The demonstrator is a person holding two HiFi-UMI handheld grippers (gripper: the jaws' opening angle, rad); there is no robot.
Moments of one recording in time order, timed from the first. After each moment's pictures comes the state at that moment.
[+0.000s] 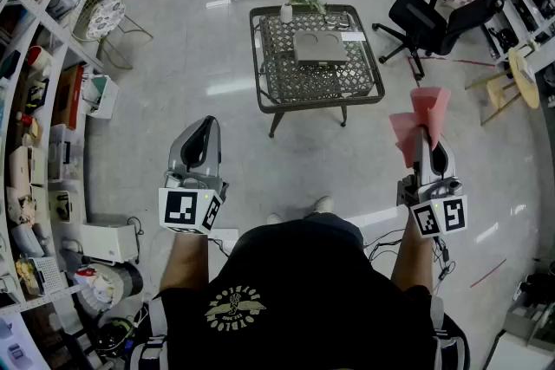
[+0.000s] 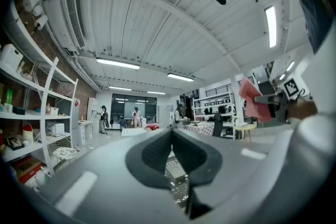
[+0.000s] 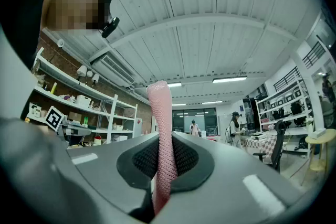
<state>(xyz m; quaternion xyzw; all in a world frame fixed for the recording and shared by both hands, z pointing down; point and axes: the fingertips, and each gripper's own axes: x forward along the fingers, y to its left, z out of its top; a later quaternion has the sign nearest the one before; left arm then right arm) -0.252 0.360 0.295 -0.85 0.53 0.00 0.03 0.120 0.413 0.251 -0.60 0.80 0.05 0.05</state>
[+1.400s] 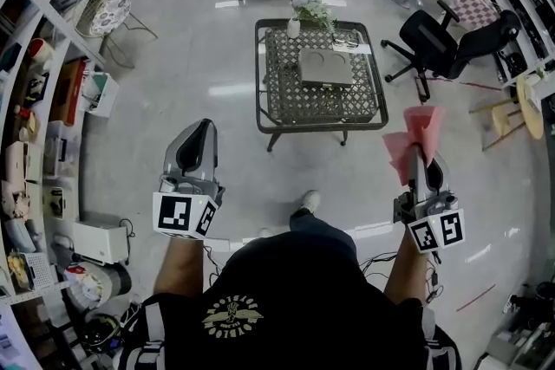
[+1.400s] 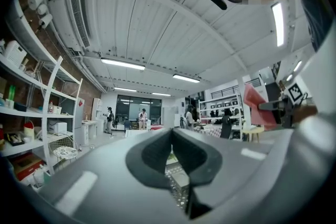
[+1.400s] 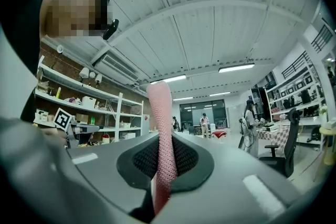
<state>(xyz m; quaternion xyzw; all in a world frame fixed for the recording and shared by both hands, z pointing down) -0.243 0.282 0.288 -0.83 0.56 0.01 0.02 0.129 0.326 0.270 -0.55 0.83 0.02 0.04</state>
